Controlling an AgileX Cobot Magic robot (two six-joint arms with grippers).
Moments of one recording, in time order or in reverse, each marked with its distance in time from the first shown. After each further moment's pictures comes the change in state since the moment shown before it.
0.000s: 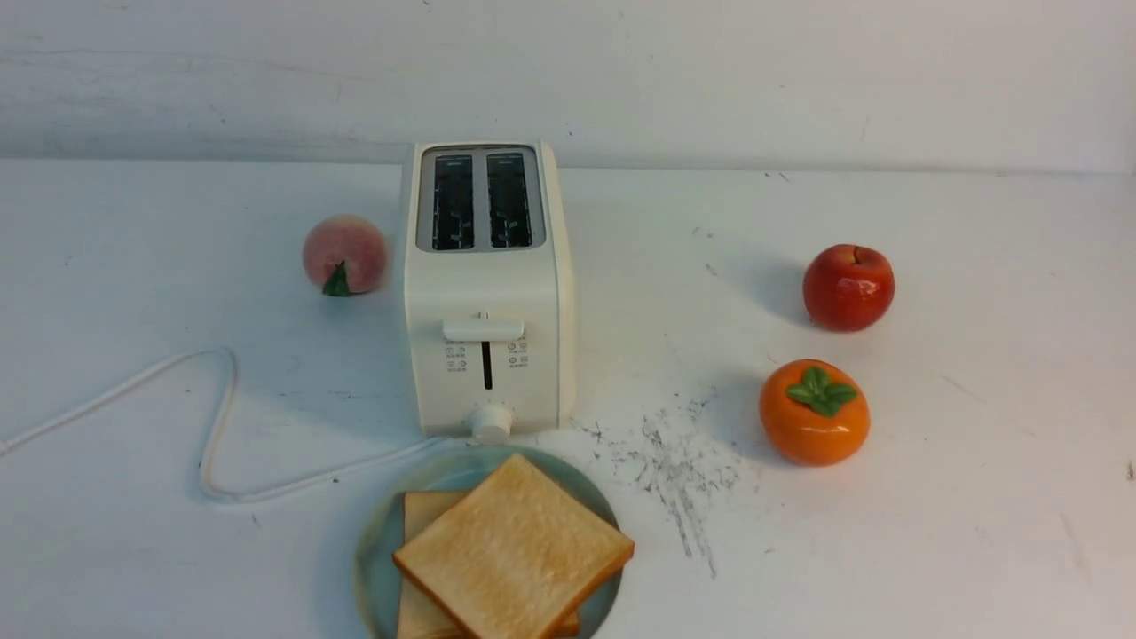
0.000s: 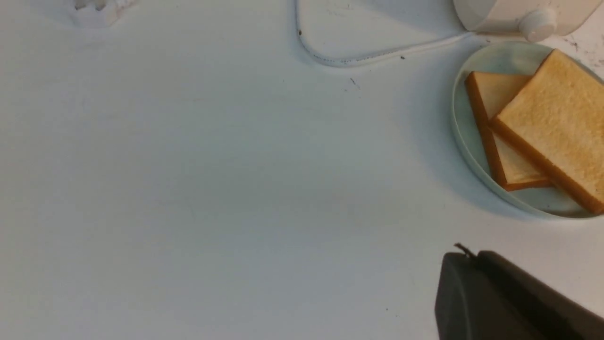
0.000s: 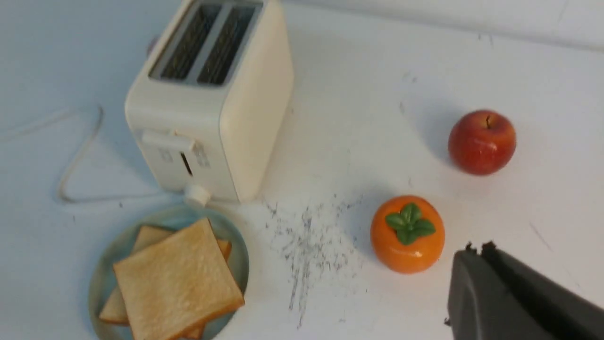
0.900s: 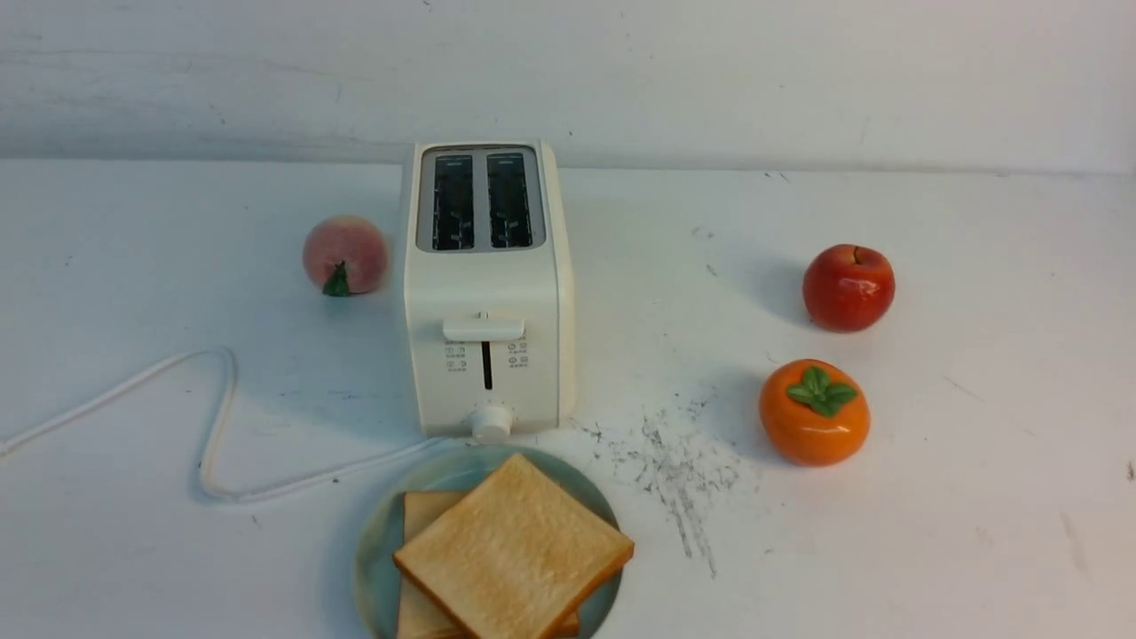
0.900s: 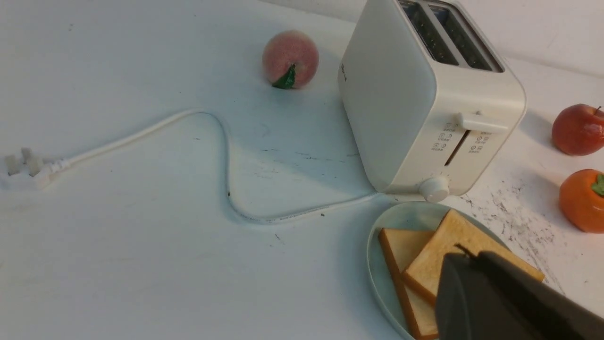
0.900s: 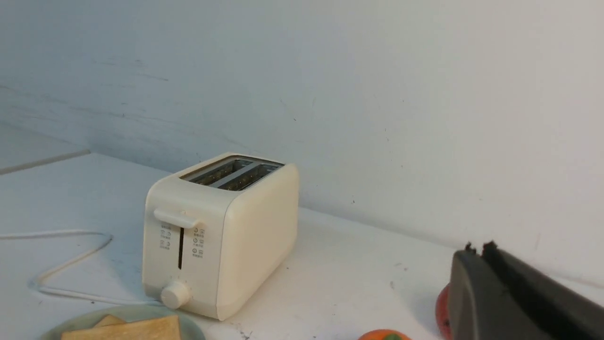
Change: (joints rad) right arm 0.000 -0.723 0.872 -0.504 -0.714 0.242; left arm 0.000 0.001 0.001 -0.087 -0.293 0.000
